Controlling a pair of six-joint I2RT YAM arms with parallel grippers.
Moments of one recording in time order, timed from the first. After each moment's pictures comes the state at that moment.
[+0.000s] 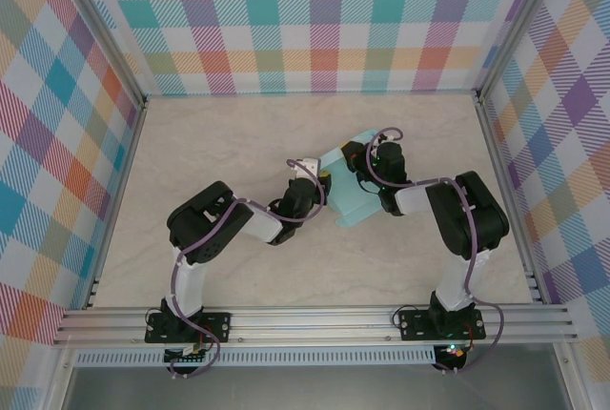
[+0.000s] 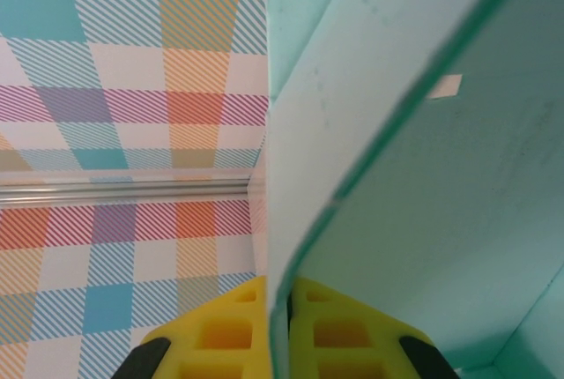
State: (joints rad) left arm -0.81 2.02 0.87 0.85 -0.42 -0.32; right arm 0.40 1.84 0.79 0.82 -0.27 1.39
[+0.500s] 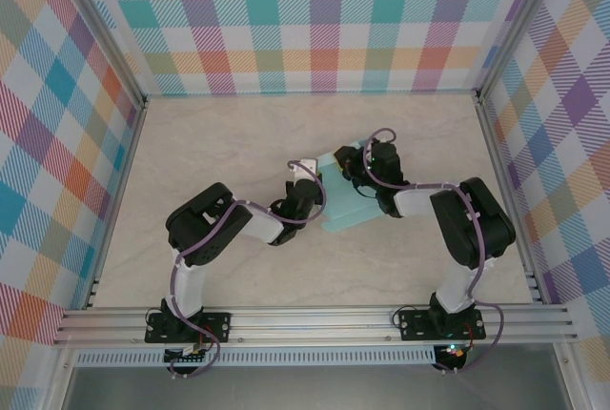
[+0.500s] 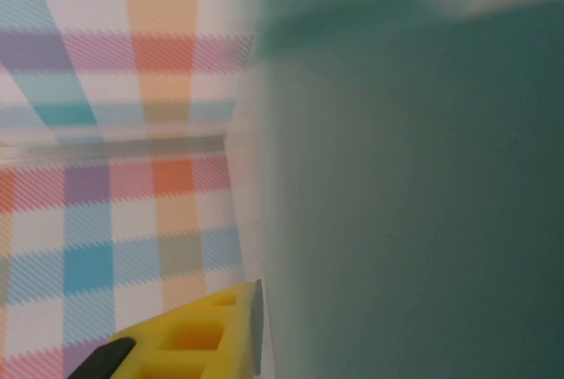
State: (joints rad) left arm -0.83 2.01 0.88 0.77 -0.55 -0.31; right arm 0.45 1.76 0.78 0.64 -0.33 1.38
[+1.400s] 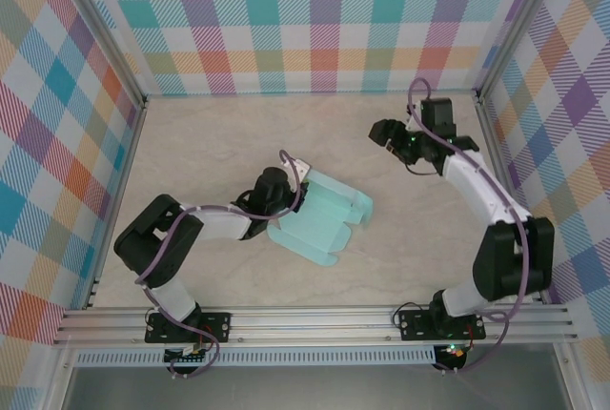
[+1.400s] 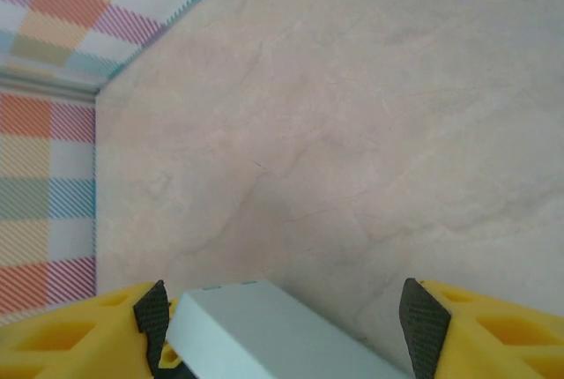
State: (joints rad) left arm -0.65 1.68 0.74 0.48 -0.03 0.08; right arm 0.16 1.53 1.25 -0.49 -0.47 0.60
